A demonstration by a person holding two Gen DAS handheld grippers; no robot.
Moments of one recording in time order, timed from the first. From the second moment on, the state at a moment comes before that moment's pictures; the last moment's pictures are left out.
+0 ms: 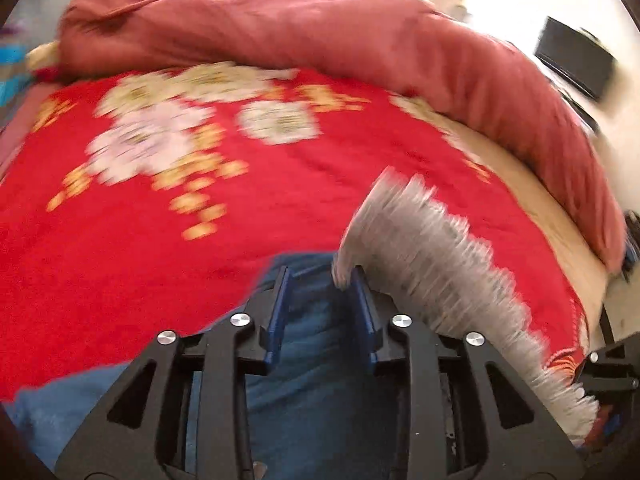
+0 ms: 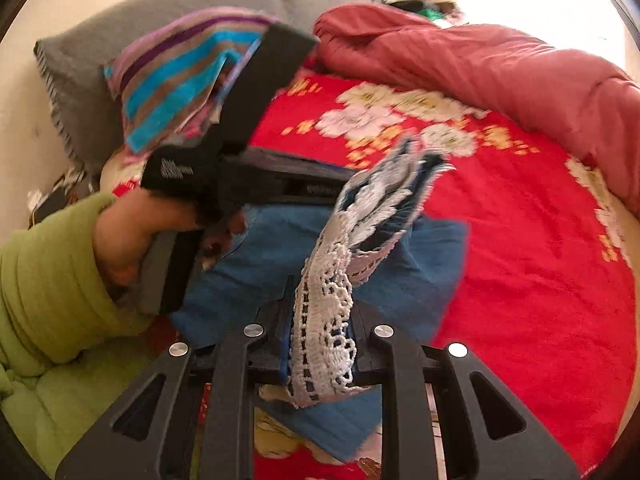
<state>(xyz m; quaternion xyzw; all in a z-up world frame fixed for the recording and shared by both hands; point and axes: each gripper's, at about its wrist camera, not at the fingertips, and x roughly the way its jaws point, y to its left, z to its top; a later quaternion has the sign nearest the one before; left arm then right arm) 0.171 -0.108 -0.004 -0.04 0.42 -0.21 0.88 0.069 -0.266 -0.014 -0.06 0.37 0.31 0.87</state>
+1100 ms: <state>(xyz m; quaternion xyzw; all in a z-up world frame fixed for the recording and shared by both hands) 0.133 -0.036 -0.017 -0.18 0.43 -0.20 0.86 0.021 -0.229 -0.028 -0.15 0.37 0.36 0.84</state>
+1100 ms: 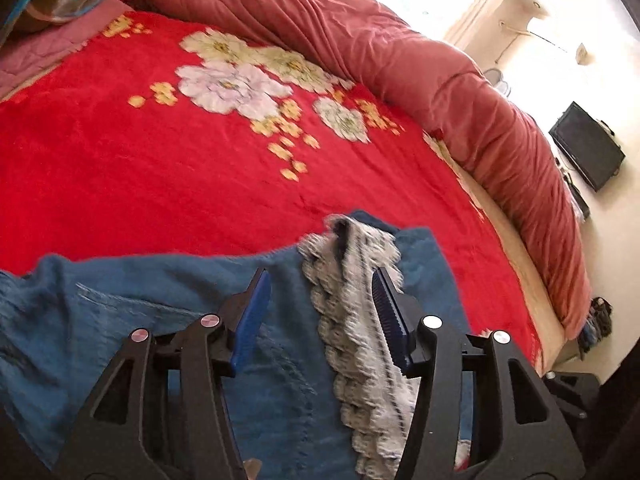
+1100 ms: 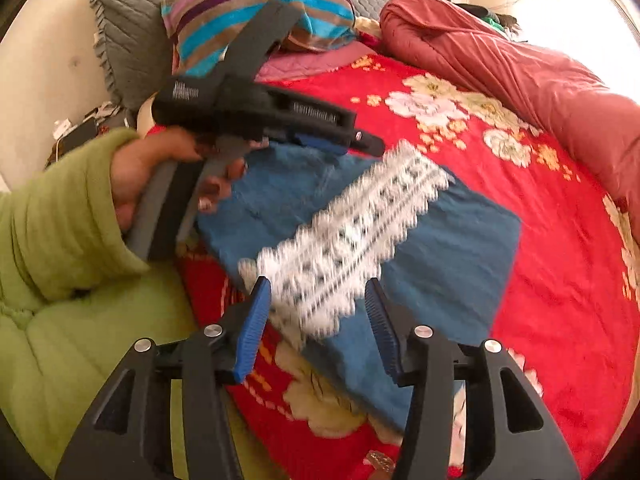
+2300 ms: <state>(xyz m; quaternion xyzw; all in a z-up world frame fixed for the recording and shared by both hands) 0.078 -0.037 -0.005 -0.13 0.46 -0.19 0.86 0.035 -0.273 -0.027 -0.07 0.37 0.33 0.87</state>
